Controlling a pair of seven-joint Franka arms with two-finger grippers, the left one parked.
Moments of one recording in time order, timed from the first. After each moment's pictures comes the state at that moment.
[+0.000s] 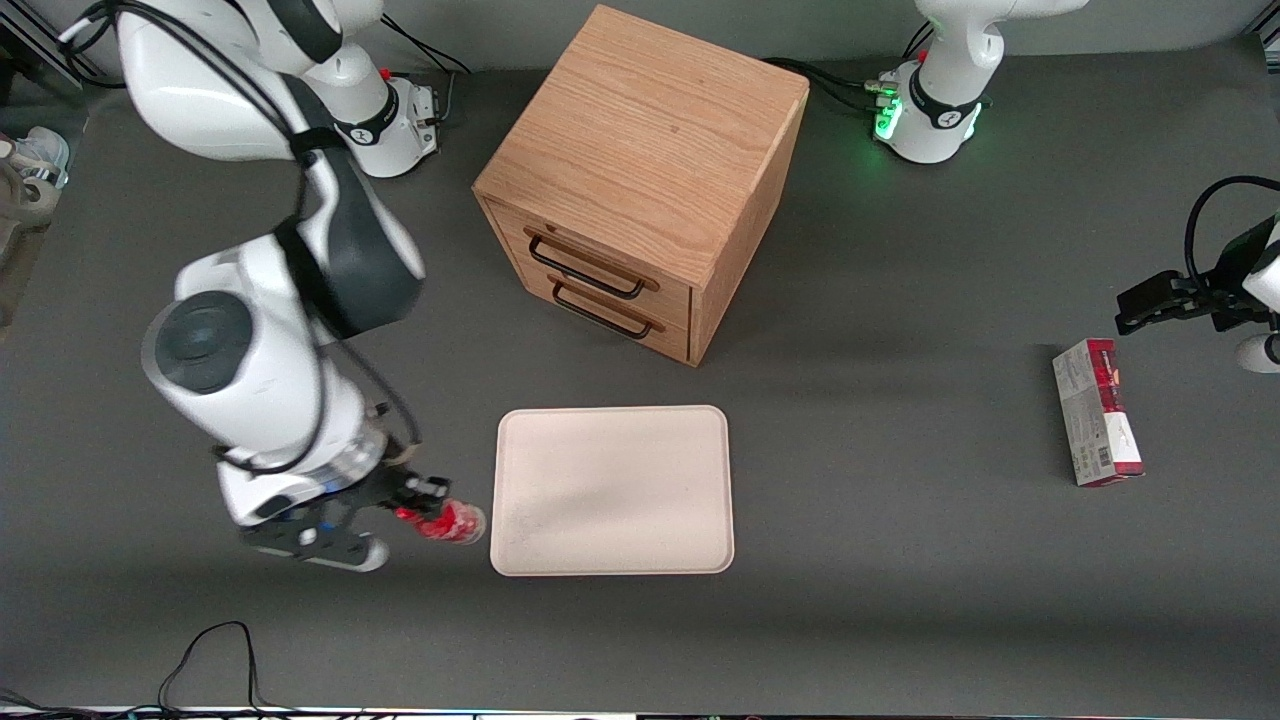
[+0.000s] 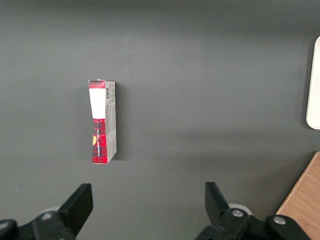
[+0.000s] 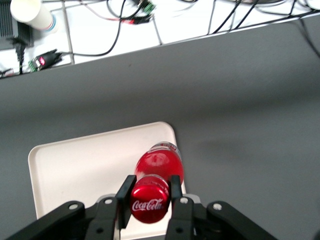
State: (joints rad) arm 0.28 0.76 0.19 -0.86 -0.20 1.79 0.64
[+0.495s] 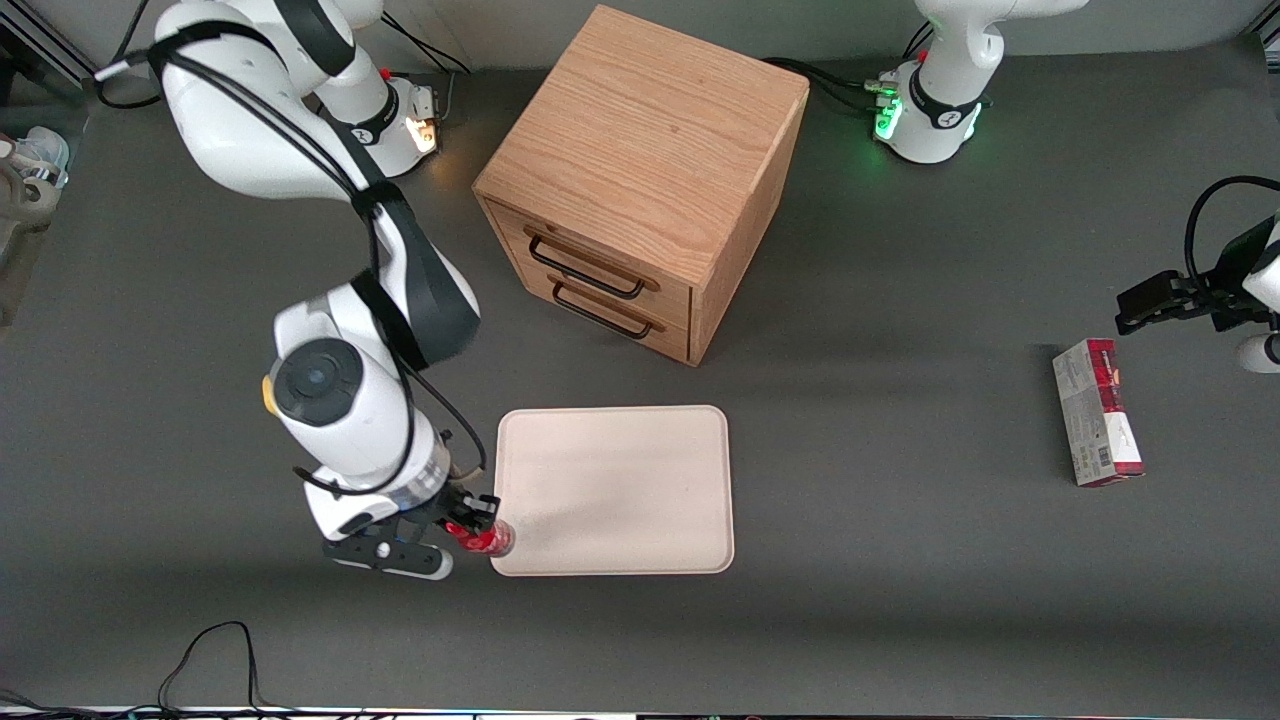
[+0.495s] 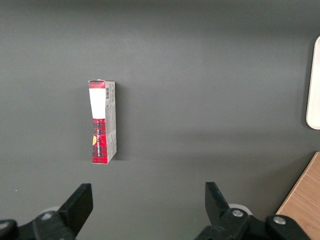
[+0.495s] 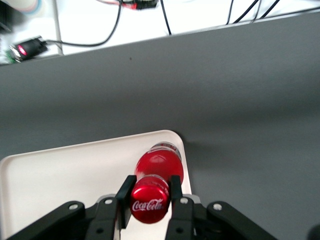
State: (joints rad) arm 0.27 0.85 0.19 -0.99 -0.24 2.01 0.64
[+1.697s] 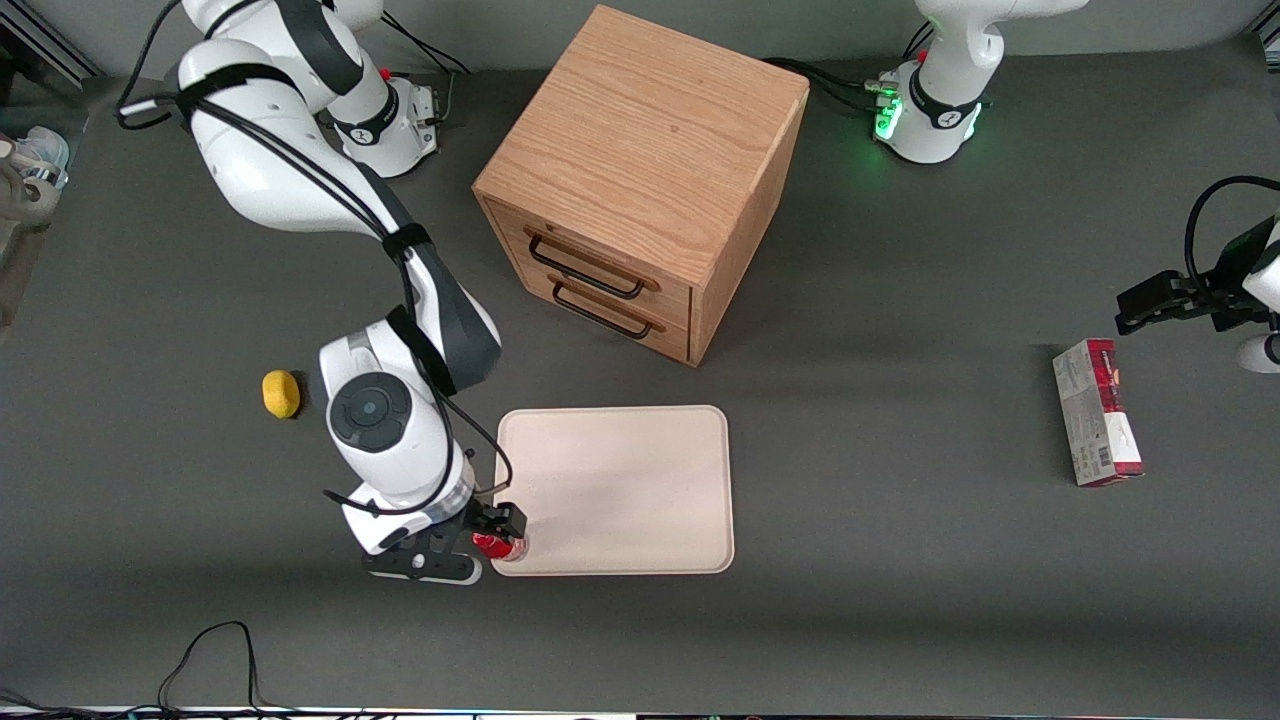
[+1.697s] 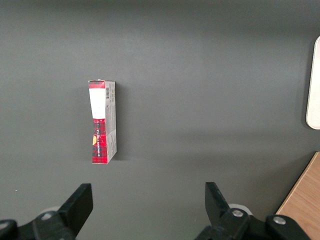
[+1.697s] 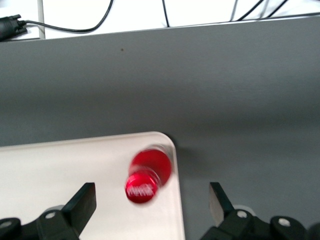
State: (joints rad) arm 0.27 0.83 0.19 -1.01 -0.29 1.99 0.58
